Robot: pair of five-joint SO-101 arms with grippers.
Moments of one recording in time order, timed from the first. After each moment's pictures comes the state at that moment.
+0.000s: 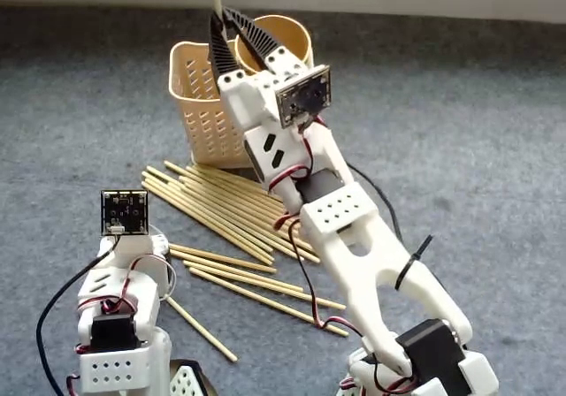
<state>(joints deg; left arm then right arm) -12.1 -103.7 96.0 57.0 0.6 -35.0 -13.5 31.2 -31.1 6.3</state>
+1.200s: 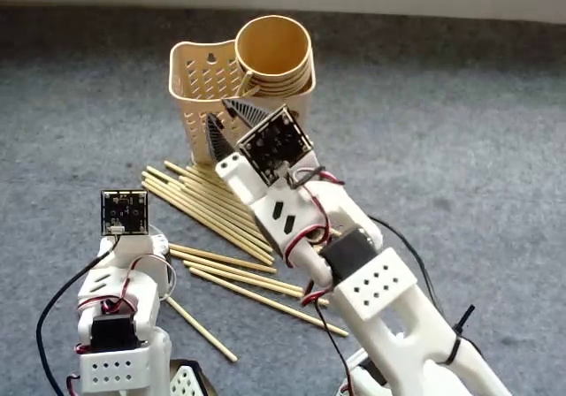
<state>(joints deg) -12.1 -103.7 96.0 57.0 0.6 -42.0 -43.7 45.3 12.7 14.0</state>
